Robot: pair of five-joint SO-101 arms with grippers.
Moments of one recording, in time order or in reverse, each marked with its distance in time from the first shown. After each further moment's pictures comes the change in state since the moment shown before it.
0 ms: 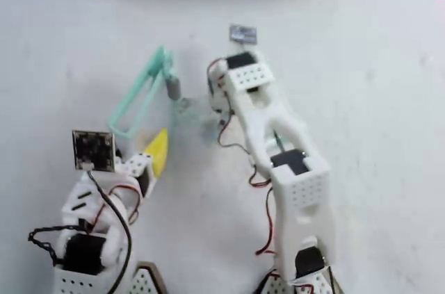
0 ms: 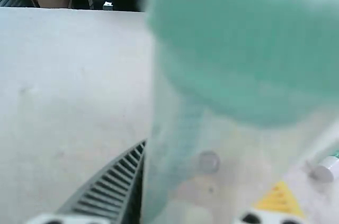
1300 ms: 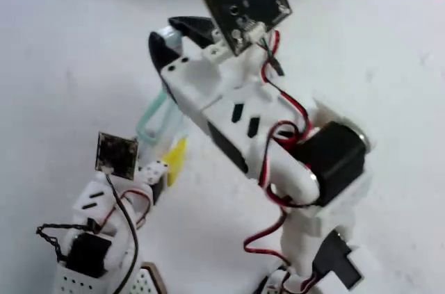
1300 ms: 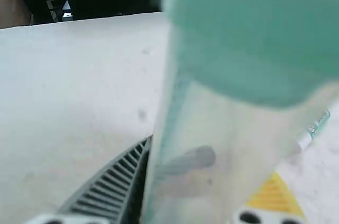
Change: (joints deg) left arm 8.4 -0.2 0.0 0.0 -4.0; right arm -20.4 -42.0 -33.1 12.6 25.3
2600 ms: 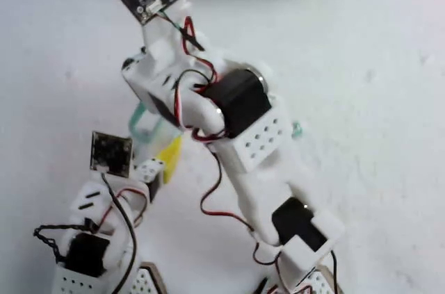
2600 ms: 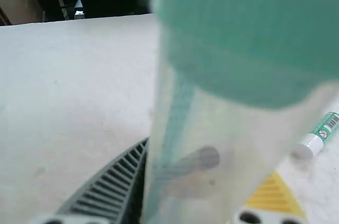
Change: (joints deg) left arm -2.5 0.0 0.0 0.0 0.0; right arm -2.6 16.4 0.0 2.7 0.0
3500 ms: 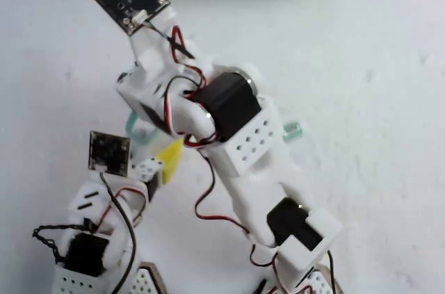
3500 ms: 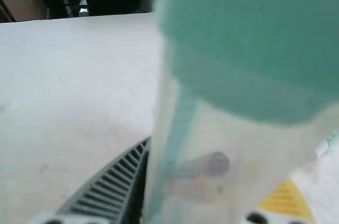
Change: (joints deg) left arm -1.3 0.2 0.0 0.0 0.0; right arm -2.8 0.4 -0.9 4.0 0.3
